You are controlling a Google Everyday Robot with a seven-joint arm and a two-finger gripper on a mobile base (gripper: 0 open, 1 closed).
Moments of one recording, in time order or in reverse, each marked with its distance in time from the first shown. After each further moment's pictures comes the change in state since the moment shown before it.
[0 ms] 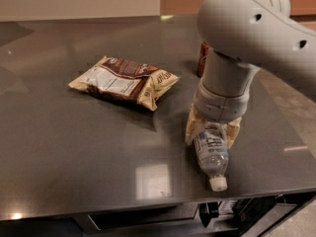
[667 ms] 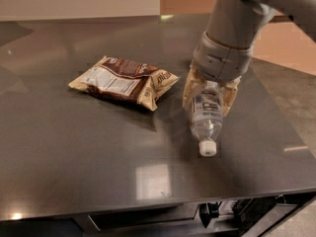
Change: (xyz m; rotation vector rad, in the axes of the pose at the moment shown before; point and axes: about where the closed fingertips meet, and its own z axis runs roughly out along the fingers) arm 0.030 -0.027 -0.068 0.136 -0.007 0.017
